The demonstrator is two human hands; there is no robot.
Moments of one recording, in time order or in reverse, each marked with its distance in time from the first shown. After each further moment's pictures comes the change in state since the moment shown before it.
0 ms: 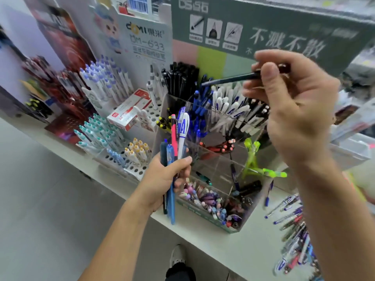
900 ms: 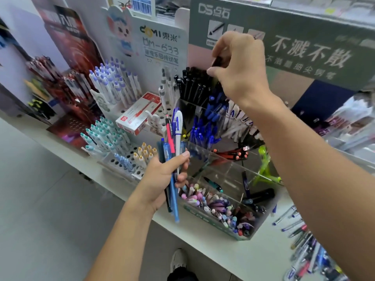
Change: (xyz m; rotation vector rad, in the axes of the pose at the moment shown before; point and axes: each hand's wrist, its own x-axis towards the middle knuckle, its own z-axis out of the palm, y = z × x) left_hand 0.012 0.015 -0.026 -0.132 0.029 -0.012; right_hand 0.093 0.044 0.092 -0.640 -0.156 0.011
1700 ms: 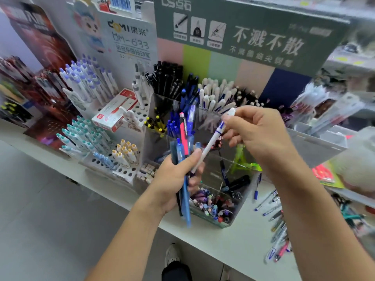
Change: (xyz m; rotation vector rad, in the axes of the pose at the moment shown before) left_hand -0.012 -0.025 0.063 -0.001 -0.232 -0.066; right_hand -0.133 0.036 -0.071 0.617 -0.178 0.530
